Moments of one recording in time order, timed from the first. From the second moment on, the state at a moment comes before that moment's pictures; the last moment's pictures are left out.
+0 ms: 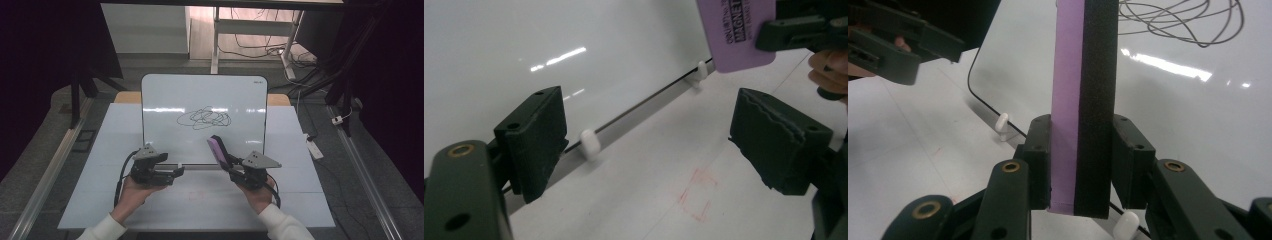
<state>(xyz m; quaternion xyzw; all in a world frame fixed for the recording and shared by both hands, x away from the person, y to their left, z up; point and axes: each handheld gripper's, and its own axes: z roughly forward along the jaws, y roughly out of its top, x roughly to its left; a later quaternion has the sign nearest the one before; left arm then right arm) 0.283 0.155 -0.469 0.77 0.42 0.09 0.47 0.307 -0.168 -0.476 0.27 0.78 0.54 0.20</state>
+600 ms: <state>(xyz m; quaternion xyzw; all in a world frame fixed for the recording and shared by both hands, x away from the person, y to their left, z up) 0.306 0.113 -0.459 0.77 0.39 0.06 0.50 0.301 -0.154 -0.483 0.26 0.77 0.54 0.19</state>
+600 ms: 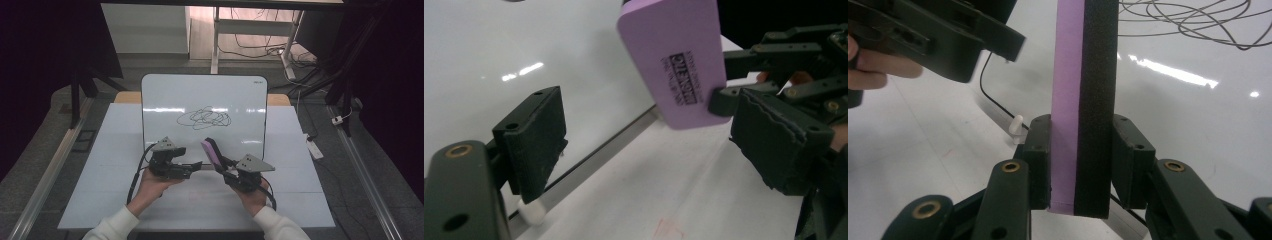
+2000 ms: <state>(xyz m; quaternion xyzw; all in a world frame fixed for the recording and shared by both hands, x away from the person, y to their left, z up) 0.326 0.090 -0.459 0.75 0.38 0.01 0.54 0.294 -0.144 -0.491 0.26 0.75 0.58 0.20</state>
